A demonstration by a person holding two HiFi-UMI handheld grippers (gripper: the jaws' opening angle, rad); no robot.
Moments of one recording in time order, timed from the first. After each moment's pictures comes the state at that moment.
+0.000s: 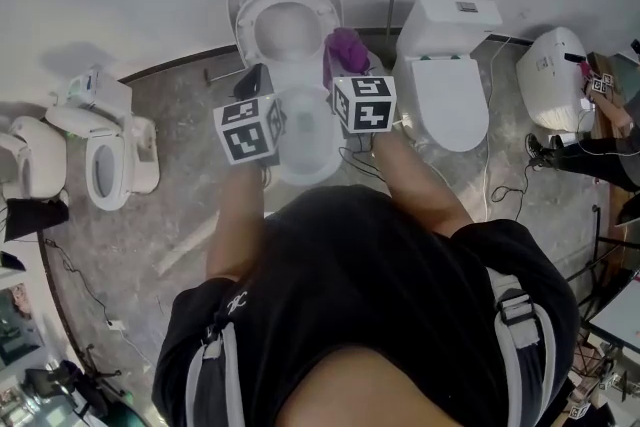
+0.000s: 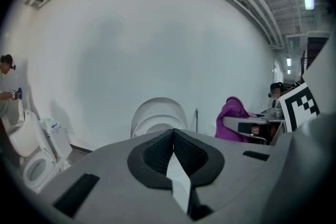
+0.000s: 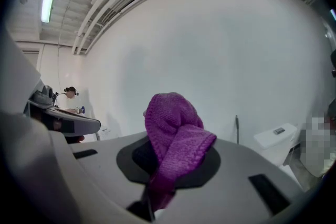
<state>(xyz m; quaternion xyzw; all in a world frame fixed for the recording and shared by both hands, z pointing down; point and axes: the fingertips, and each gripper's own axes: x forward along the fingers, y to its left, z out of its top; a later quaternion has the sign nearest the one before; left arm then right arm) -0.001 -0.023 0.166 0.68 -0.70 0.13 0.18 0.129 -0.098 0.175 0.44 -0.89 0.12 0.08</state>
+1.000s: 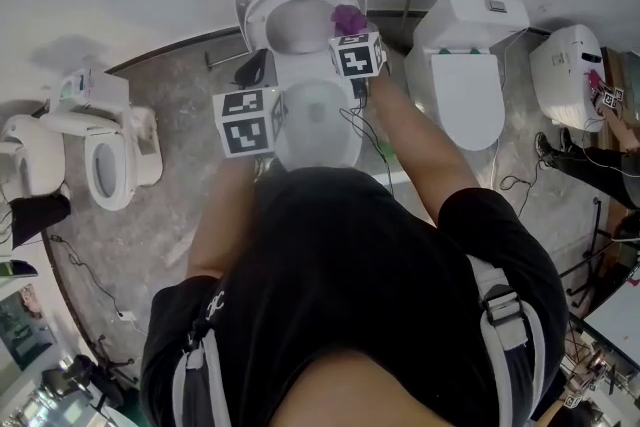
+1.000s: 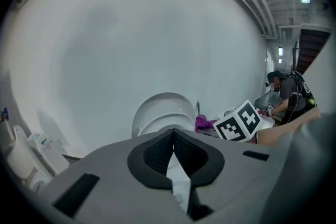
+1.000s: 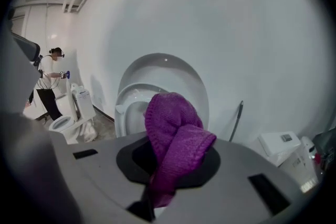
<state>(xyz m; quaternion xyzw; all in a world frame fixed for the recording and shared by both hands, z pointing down) -0.078 -0.112 0.200 0.71 -0.66 0.19 0.17 0.037 -0.261 0.323 0.44 -0.85 0.10 0.27</state>
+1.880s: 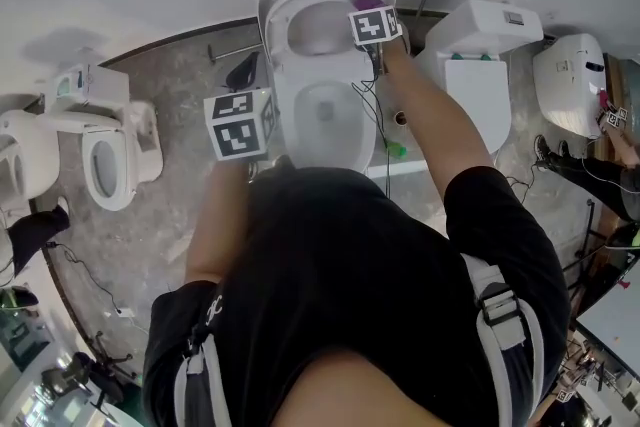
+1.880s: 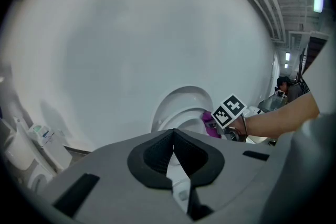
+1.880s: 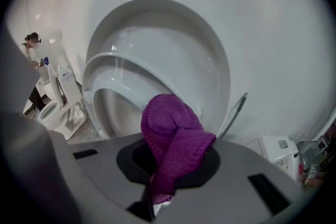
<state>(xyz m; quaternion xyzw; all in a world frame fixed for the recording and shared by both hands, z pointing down) -0.173 -0.132 0.226 0.69 -0.67 0.18 0.21 0.003 -0.349 0.371 0.46 -0.80 0.11 0.38</state>
